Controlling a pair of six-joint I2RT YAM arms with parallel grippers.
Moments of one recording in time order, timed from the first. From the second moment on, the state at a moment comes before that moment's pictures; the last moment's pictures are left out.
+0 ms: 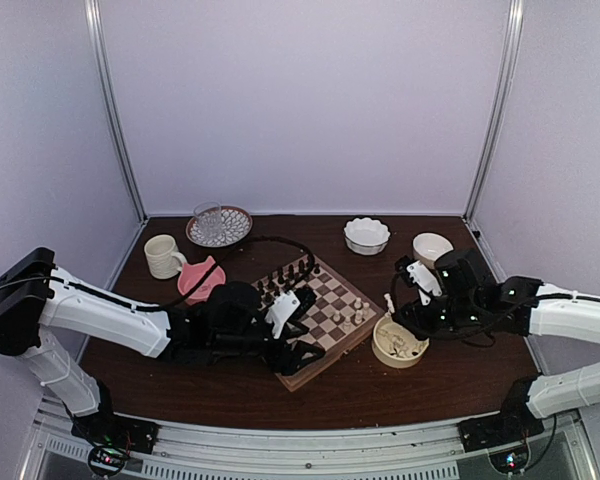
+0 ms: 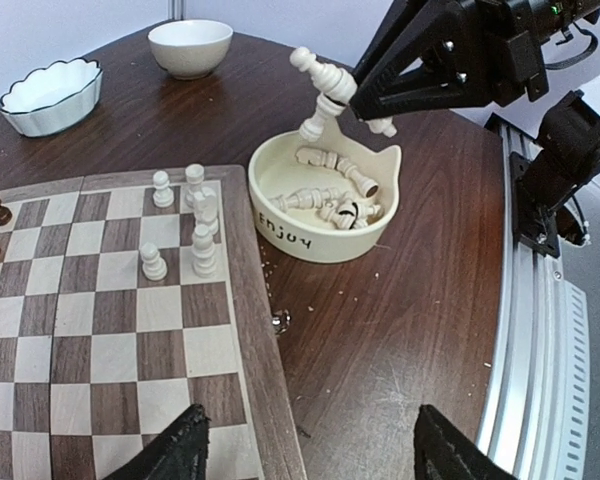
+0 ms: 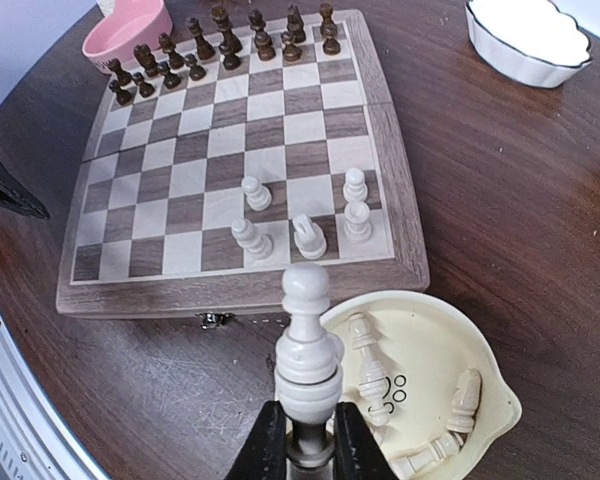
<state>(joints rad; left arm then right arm) -1.14 1.57 0.75 0.35 0.11 -0.16 0.77 1.06 0.67 -0.37 0.01 0.23</state>
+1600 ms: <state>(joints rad) -1.18 1.65 0.39 1.34 0.22 0.04 1.04 1.05 0.53 0.31 -0.46 0.53</state>
